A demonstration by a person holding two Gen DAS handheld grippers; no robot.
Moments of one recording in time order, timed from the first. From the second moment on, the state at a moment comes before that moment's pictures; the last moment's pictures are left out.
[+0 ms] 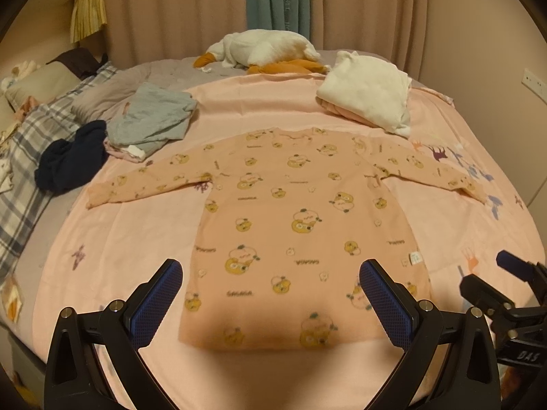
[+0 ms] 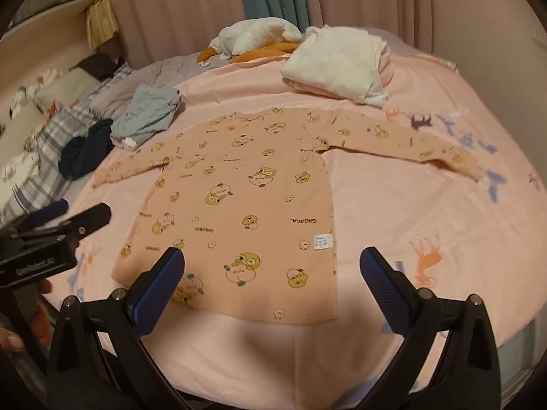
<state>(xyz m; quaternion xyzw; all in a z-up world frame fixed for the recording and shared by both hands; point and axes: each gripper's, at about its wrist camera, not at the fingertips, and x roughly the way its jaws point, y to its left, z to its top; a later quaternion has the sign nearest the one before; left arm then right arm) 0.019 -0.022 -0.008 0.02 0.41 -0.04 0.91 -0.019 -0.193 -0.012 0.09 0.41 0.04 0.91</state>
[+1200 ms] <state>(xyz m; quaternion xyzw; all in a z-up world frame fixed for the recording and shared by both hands) 0.207 -0.071 -0.092 -0.07 0.47 -0.14 0.87 0.122 -0.527 -0.148 0.57 0.24 -0.15 0.77</state>
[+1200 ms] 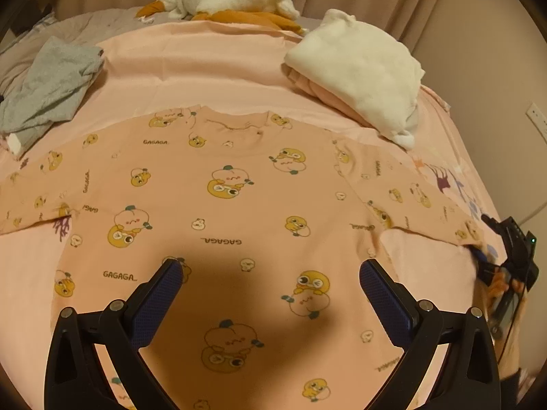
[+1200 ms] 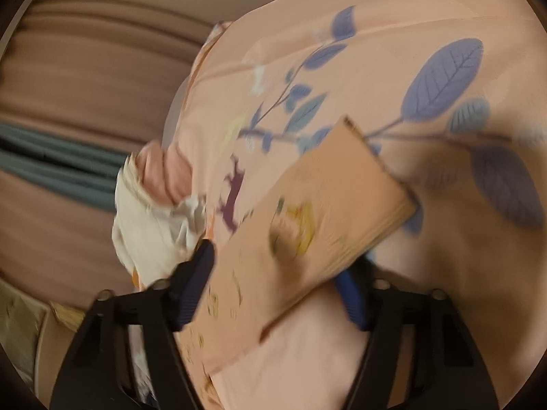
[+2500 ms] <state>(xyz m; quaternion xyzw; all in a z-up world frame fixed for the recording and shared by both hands) 0.183 0.040 -0.085 -0.12 0.46 -0.07 0.87 0.233 -0.333 0.001 0.21 0.34 -0.06 0.92</state>
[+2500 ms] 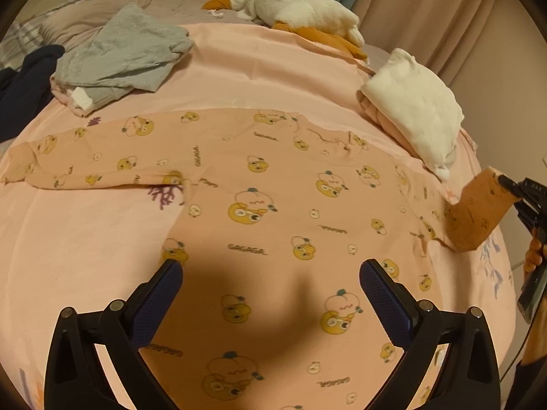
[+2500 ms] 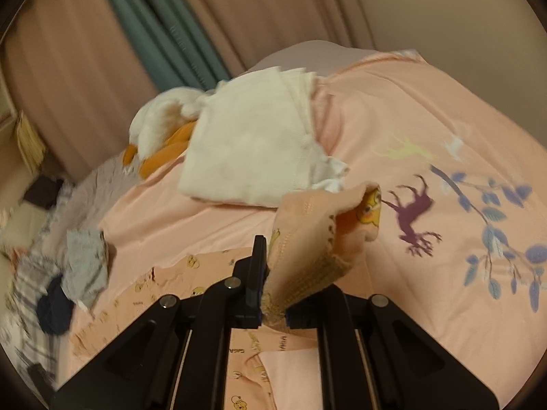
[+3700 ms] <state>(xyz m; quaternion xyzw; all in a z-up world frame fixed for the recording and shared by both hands) 0.191 0.163 -0.089 -0.21 0.45 0.04 0.87 0.320 0.030 -0.081 -0.11 0.42 0.23 0.87</state>
